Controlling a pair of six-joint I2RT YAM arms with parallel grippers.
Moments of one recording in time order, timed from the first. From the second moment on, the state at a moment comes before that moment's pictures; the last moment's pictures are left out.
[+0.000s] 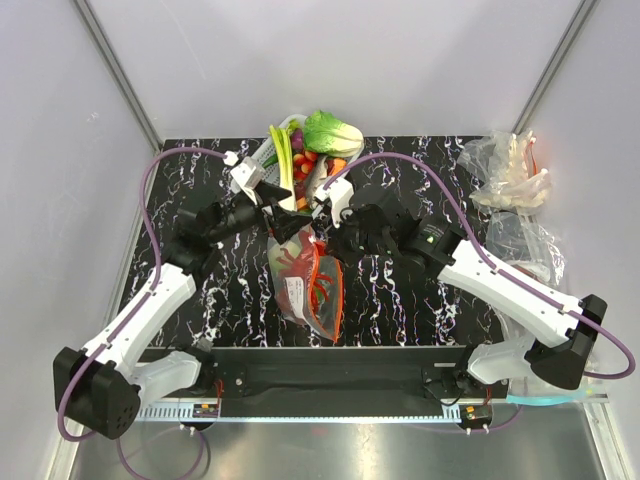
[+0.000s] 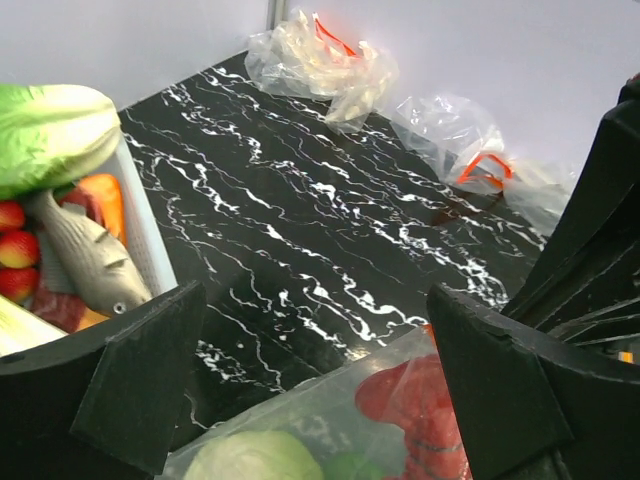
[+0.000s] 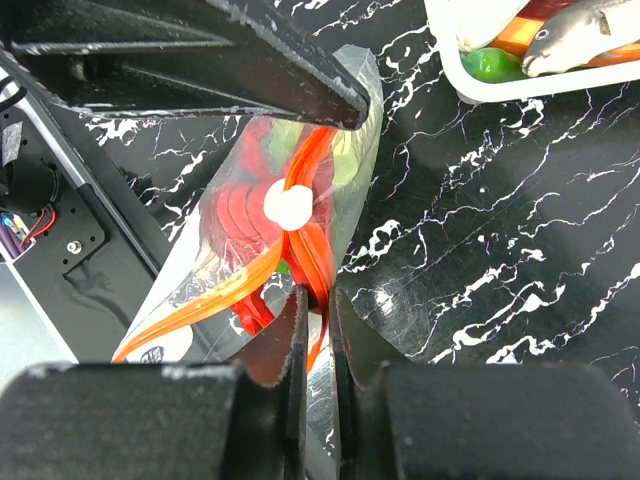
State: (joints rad) left arm -0.38 1.07 0.87 0.18 0.65 -0.18; right arm 0.95 1.35 1.42 -0.68 -0.02 0.10
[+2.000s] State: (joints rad) left arm -0.34 1.53 0.78 1.28 1.39 -1.19; right arm 0.88 1.37 1.55 -0.92 -0.20 0.02
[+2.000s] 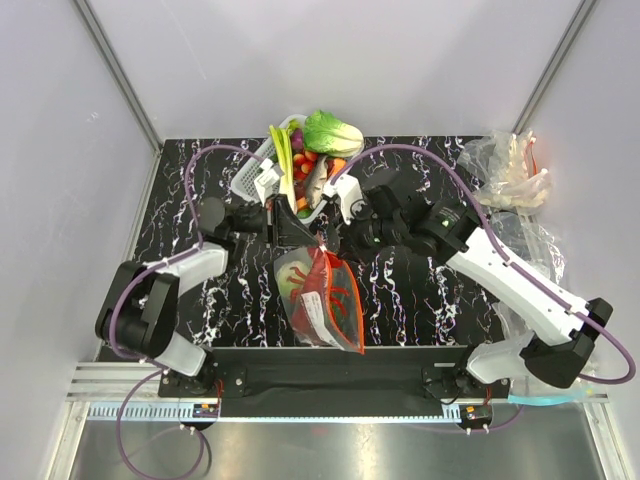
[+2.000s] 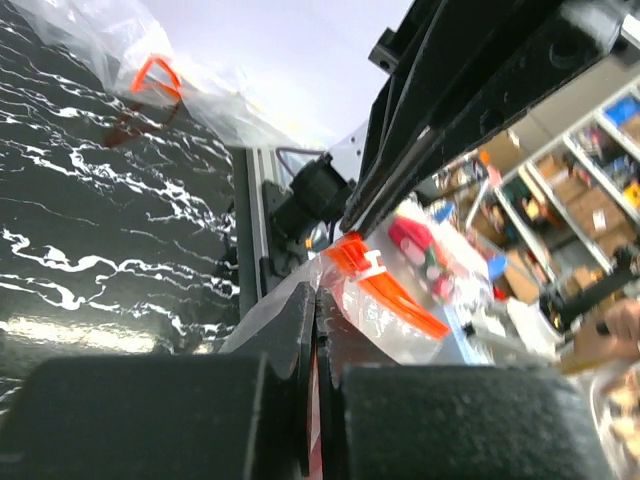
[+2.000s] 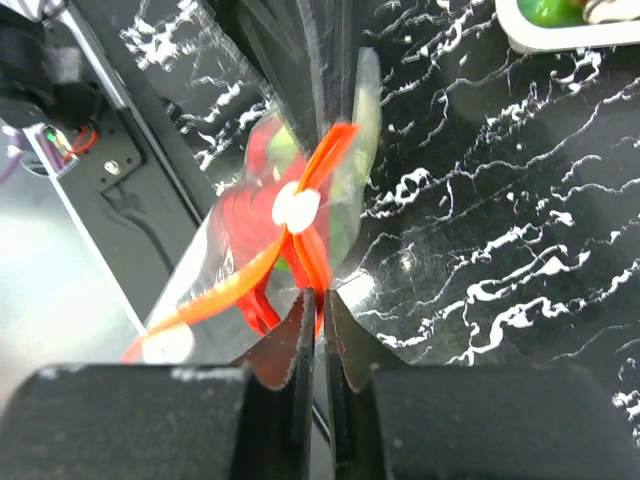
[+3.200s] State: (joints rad) left arm -0.53 0.81 0.48 0.31 0.29 -0.55; right arm 0.74 1.18 1.27 -0.64 -0.43 0.13
